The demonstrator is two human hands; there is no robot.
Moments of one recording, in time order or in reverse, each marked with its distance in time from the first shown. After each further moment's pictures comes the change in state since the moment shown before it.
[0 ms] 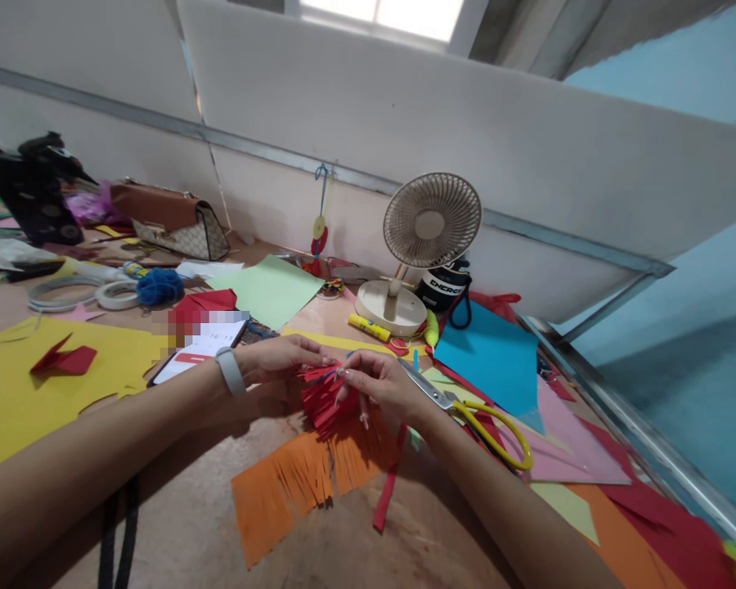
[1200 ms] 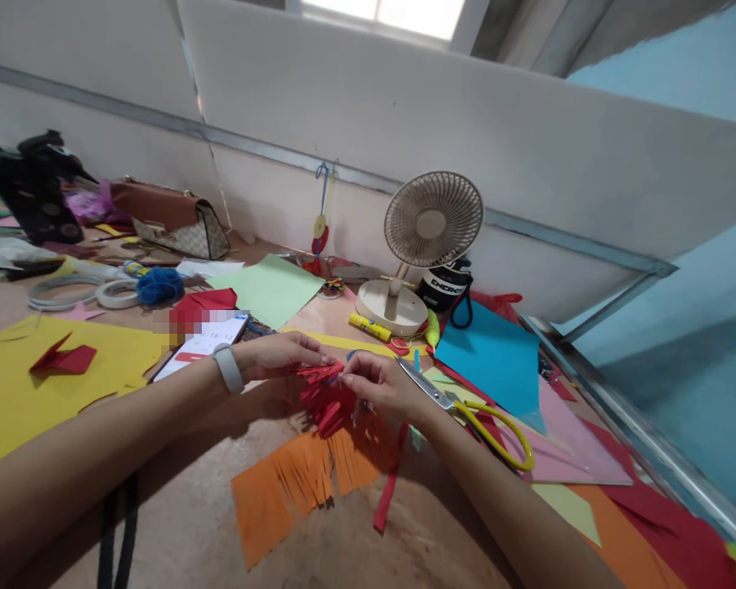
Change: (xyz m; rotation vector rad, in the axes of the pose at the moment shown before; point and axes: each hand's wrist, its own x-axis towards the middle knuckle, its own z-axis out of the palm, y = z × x) left_hand -0.003 0.007 0.000 0.083 0.026 -0.018; right_hand 0.000 -0.004 -0.001 -0.234 0.020 -0.053
